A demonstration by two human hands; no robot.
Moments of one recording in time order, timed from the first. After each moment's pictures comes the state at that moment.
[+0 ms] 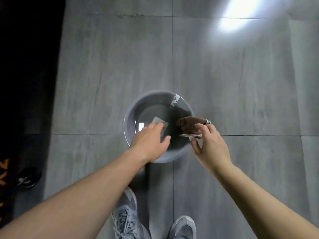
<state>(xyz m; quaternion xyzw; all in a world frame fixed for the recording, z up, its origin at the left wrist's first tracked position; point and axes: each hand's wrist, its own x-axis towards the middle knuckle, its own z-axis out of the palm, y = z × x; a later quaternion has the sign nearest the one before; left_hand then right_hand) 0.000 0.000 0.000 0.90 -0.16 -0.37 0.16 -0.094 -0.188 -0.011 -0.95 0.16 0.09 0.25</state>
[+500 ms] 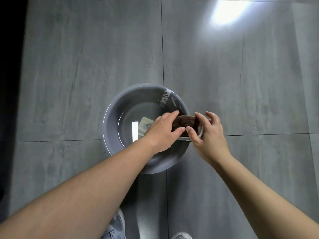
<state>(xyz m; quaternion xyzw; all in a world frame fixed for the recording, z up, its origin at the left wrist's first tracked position) 0.015 -0.070 -0.102 0.84 -0.18 -0.39 0.33 -0.075 -0.220 -0.083 -0.91 0.26 0.11 0.31</state>
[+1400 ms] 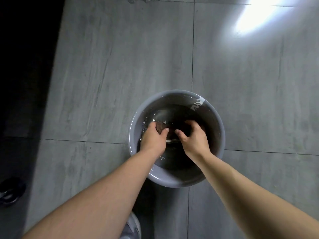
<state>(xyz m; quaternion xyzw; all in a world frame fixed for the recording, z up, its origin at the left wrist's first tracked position) 0.035 0.008 -0.147 0.85 0.16 -0.30 0.39 -0.007 -0.127 -0.145 -0.82 0.33 0.16 0.45</state>
